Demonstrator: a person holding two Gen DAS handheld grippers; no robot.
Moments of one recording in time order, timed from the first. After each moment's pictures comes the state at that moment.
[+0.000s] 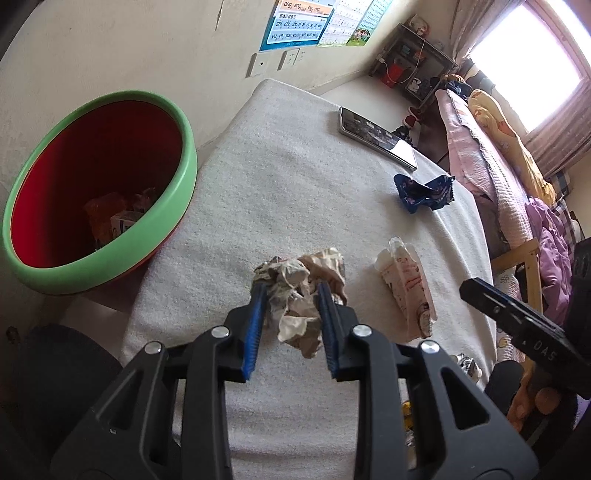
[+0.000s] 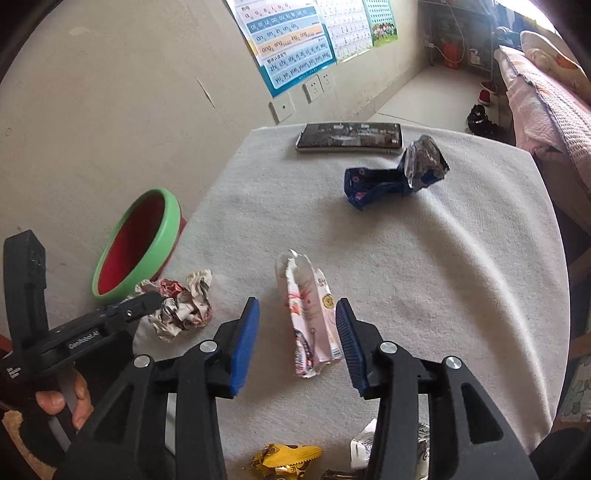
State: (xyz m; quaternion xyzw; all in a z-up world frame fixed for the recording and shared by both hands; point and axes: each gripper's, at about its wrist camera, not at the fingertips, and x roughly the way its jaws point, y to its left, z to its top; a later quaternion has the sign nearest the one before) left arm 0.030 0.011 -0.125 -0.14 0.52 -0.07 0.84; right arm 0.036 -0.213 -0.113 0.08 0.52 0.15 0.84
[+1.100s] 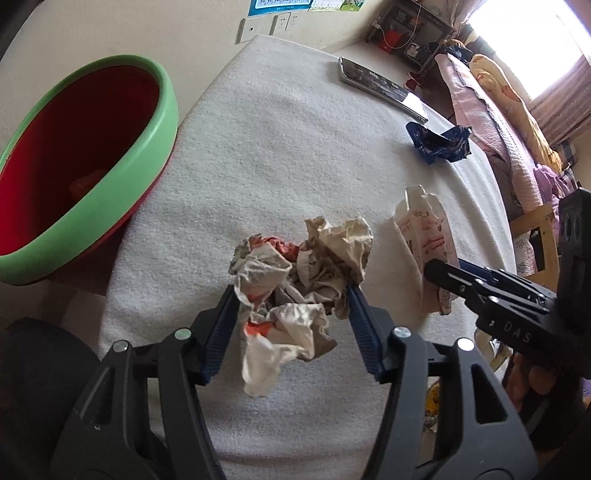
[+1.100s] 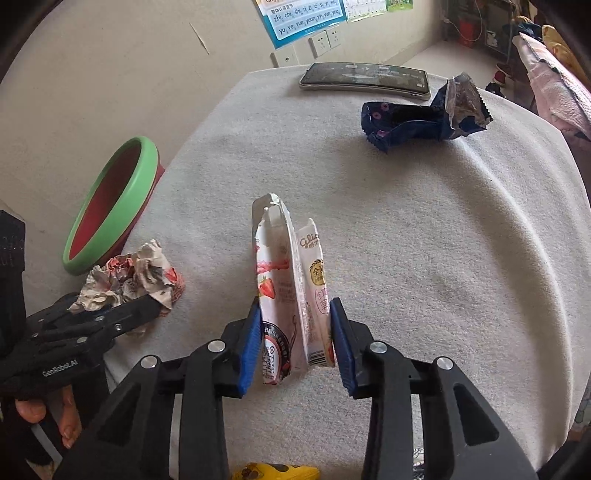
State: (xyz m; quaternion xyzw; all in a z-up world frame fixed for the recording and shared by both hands) left arm 0.034 -0.004 -0.166 -0.10 0.57 -0.09 0.81; right arm 0.050 -0.189 -0.170 0.05 0.57 0.16 0.81
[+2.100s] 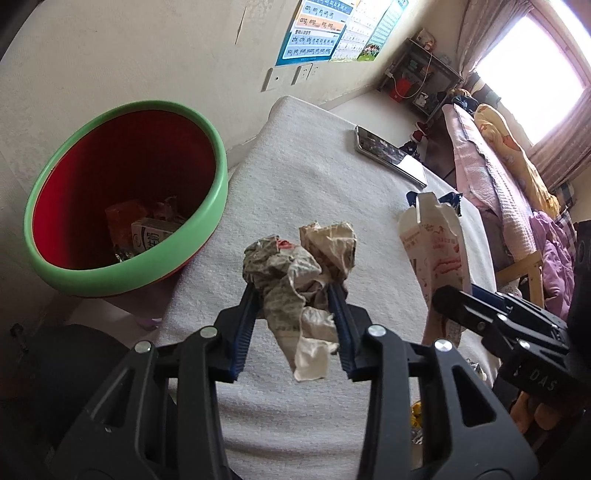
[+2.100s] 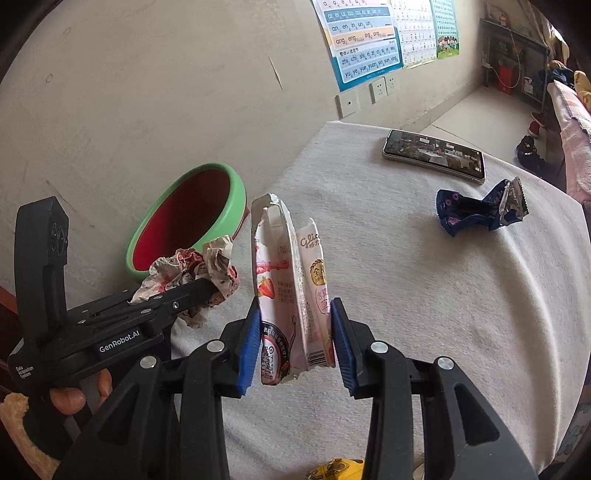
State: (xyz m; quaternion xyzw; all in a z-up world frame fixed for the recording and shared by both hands) left arm 0.022 0.035 -0.115 -0.15 0.50 -0.05 0.85; right arm 0.039 -0.137 -0.104 0.03 0.50 0.23 0.83
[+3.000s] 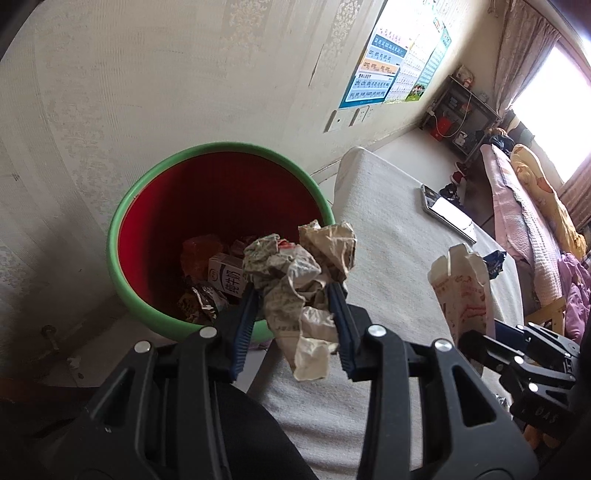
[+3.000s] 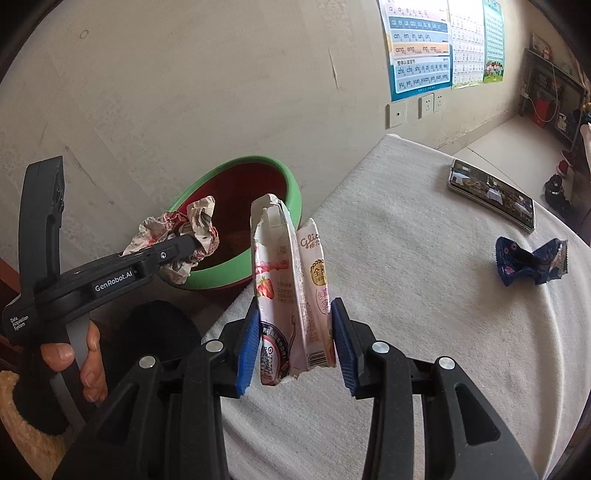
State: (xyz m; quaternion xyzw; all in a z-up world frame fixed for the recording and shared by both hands) left arm 0.021 0.119 -0.094 -0.15 0.45 0.04 0.88; right arm 0.046 -0.065 -0.097 -0.02 0.49 0.29 0.82
